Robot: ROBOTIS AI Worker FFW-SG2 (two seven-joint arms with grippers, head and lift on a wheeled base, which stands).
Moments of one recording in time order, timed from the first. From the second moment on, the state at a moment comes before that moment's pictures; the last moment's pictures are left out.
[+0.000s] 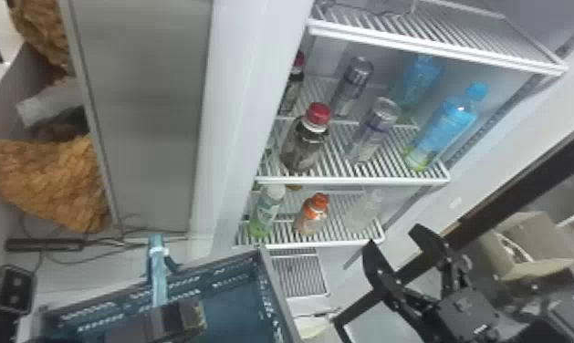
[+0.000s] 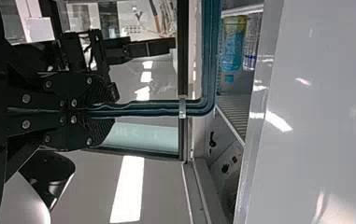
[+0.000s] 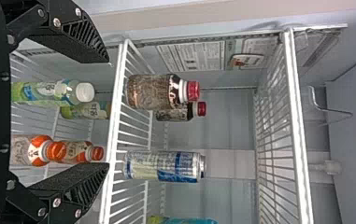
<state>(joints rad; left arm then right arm) 0.38 0.05 0.21 -1.93 1.29 1.57 -0.79 0.99 0.00 -0.41 -2.33 -0.29 -0.08 0.54</state>
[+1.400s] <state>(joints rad) 0.37 0.05 0.20 -1.93 1.29 1.57 -0.79 0.83 -0.03 -0.36 -2.27 -0.26 -0.02 0.54</state>
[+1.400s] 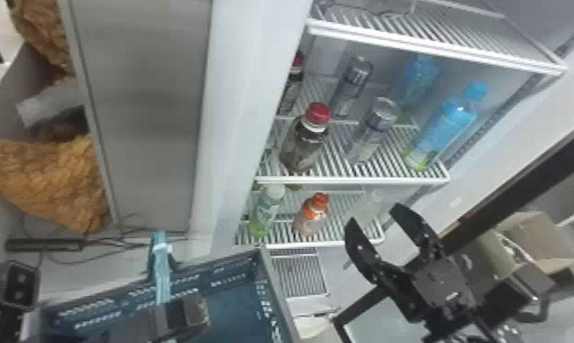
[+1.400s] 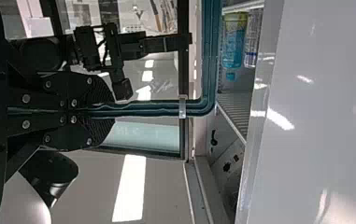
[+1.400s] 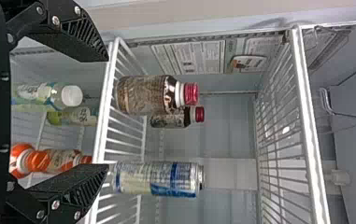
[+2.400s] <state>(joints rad) 0.34 0.05 0.19 -1.91 1.29 1.57 -0.79 0.56 -0.04 -0.26 -2.12 -0.22 0.03 0.48</state>
